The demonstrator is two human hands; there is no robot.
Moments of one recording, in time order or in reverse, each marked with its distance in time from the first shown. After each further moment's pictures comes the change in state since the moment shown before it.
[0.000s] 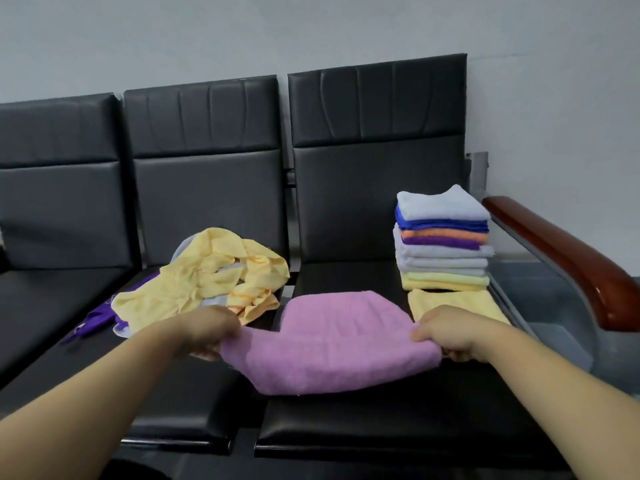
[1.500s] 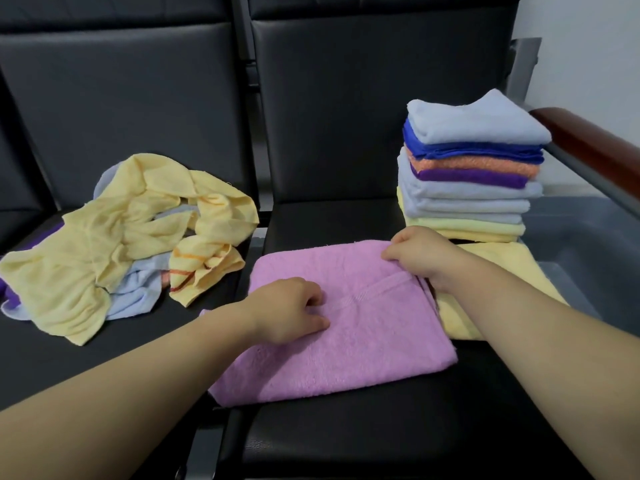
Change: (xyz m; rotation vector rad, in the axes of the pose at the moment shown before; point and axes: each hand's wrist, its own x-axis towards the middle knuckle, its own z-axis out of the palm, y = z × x) left_hand 0.097 0.074 0.130 0.642 -0.095 0.616; right_hand 0.147 -0.040 0.020 0.368 0.204 -0.102
